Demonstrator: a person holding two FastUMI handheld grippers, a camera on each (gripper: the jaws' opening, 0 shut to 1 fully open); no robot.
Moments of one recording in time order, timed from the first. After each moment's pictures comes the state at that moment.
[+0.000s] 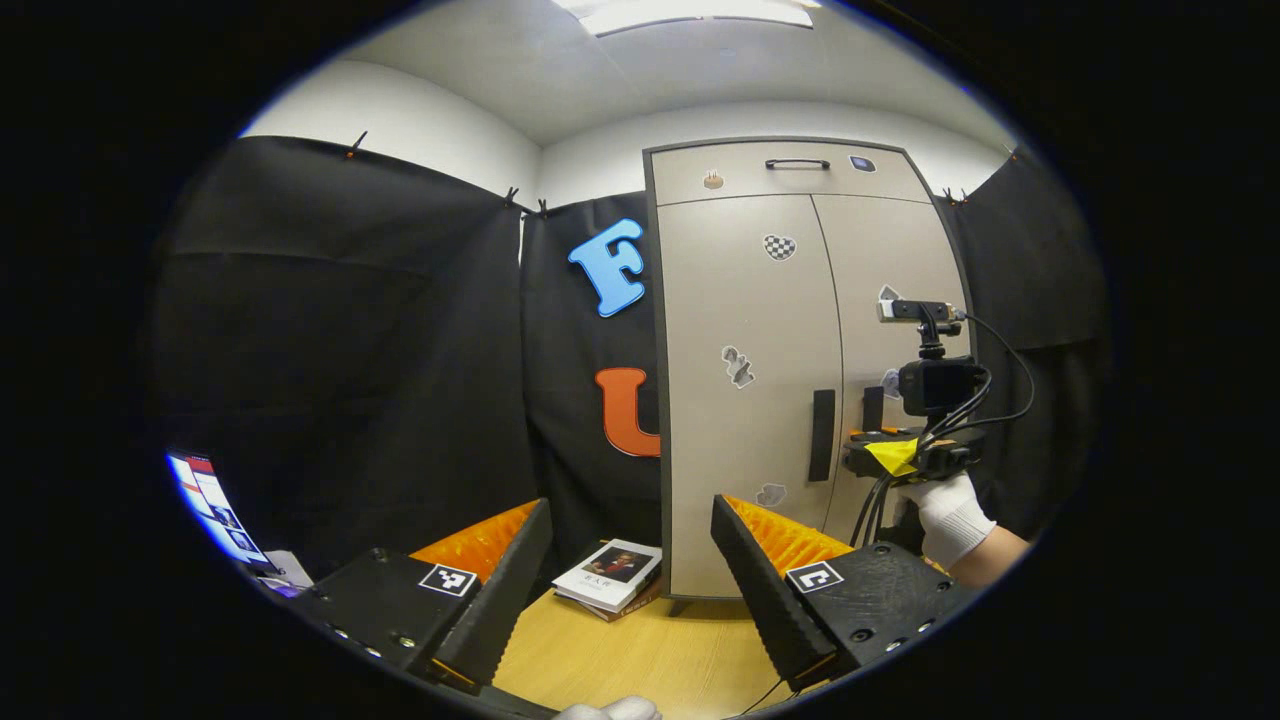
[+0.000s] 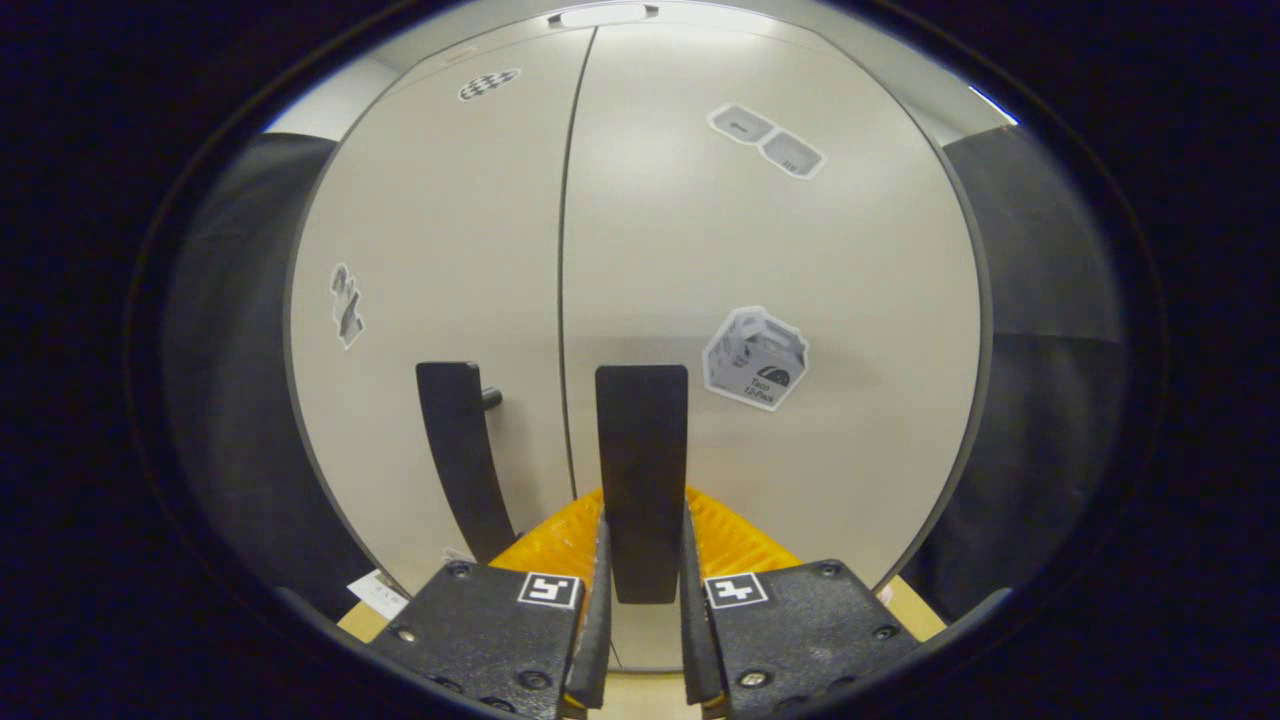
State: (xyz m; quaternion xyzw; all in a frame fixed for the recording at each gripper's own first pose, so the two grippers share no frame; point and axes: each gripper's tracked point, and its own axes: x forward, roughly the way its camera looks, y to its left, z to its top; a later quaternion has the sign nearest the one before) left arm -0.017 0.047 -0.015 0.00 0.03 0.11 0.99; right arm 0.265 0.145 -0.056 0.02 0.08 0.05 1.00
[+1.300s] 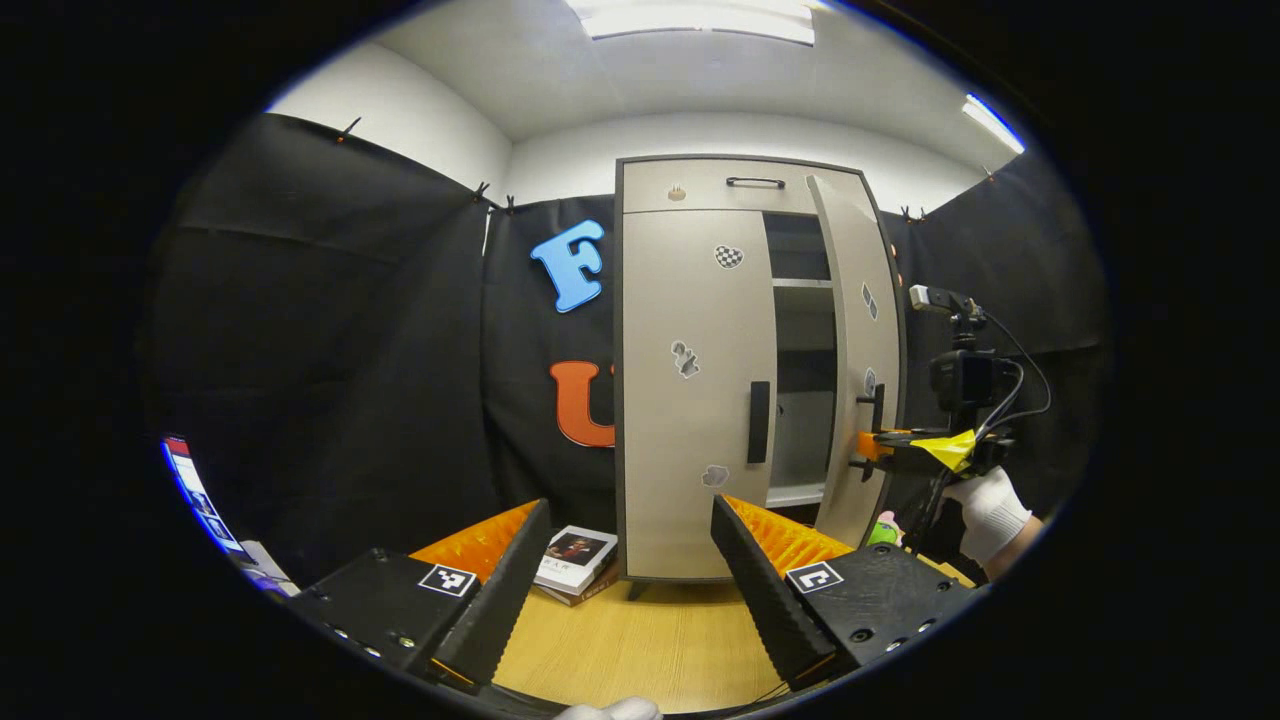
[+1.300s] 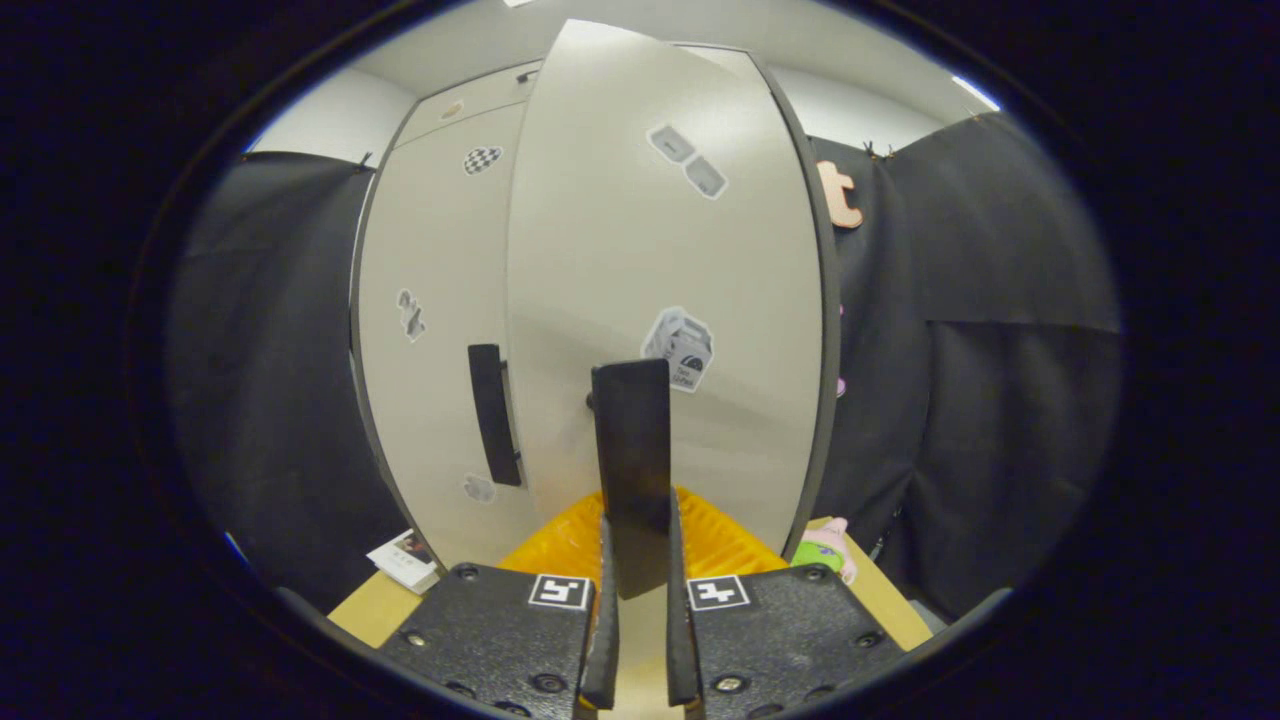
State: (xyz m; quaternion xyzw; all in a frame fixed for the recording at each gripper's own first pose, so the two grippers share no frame) left arm -0.067 0.023 -0.029 -0.02 0.03 0.03 1.00; right arm 0.219 0.114 -0.049 0.03 0.08 0.06 0.99
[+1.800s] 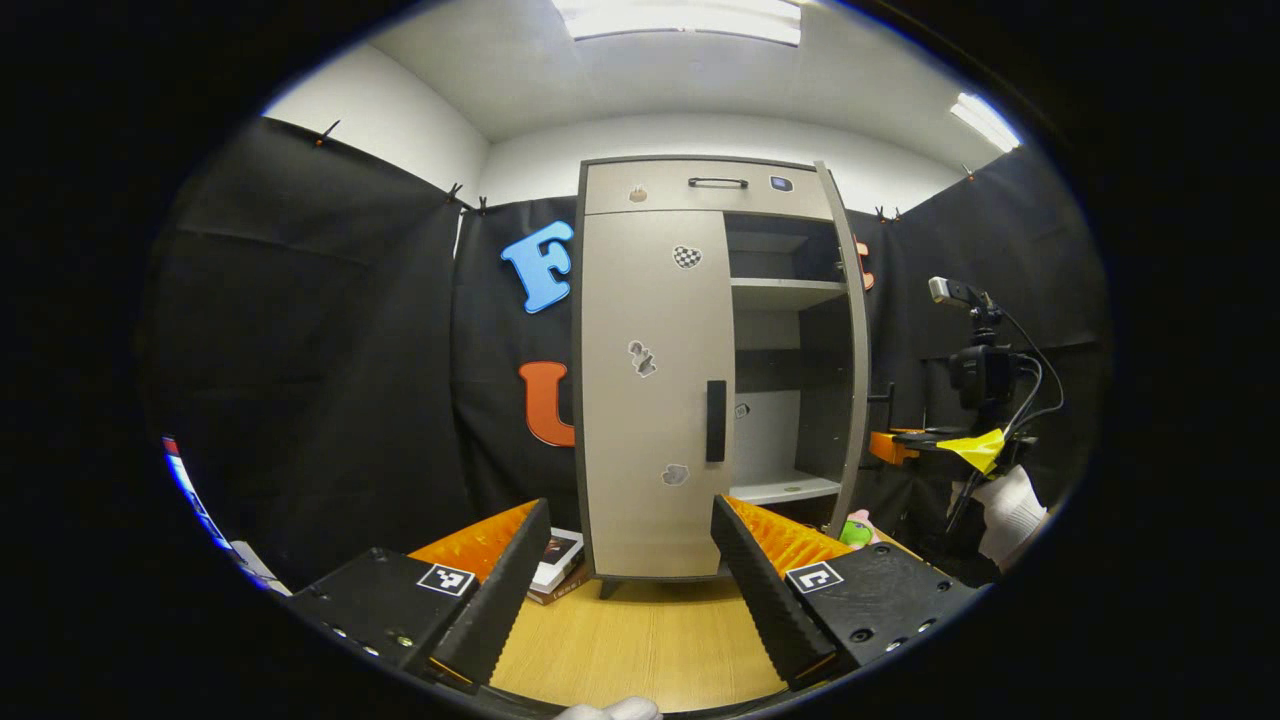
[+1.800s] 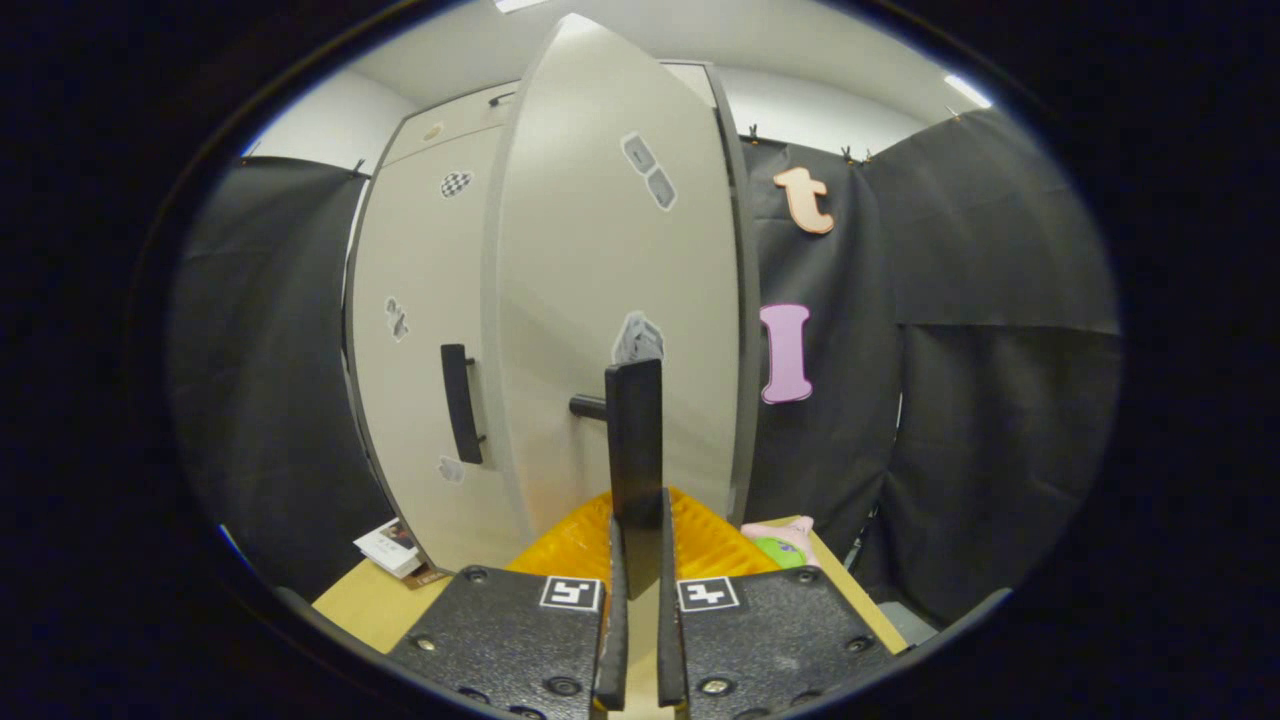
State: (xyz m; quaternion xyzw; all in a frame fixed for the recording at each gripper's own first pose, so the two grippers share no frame) left arm -0.067 -0.029 -0.025 -0.01 0.02 -0.01 1.00; right arm 0.210 0.091 -0.047 0.03 0.08 0.05 1.00
